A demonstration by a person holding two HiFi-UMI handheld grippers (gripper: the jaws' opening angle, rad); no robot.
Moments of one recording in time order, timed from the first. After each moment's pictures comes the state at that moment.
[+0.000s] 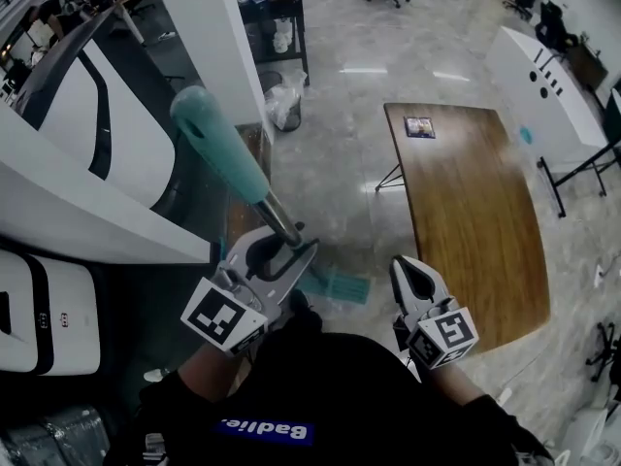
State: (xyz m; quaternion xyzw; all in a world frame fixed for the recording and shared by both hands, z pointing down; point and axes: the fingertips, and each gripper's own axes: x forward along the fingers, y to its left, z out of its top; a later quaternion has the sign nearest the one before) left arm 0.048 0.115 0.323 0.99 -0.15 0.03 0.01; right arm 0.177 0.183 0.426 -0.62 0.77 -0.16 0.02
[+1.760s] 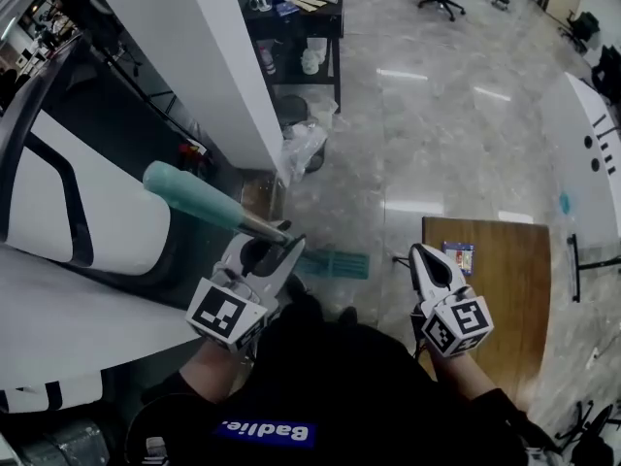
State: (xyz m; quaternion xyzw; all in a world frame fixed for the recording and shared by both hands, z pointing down) left arm 0.157 -0.339 0.374 0.95 -0.28 0.10 0.05; right arm 0.350 -0.282 0.451 -0.58 0.79 -0.18 -0.03
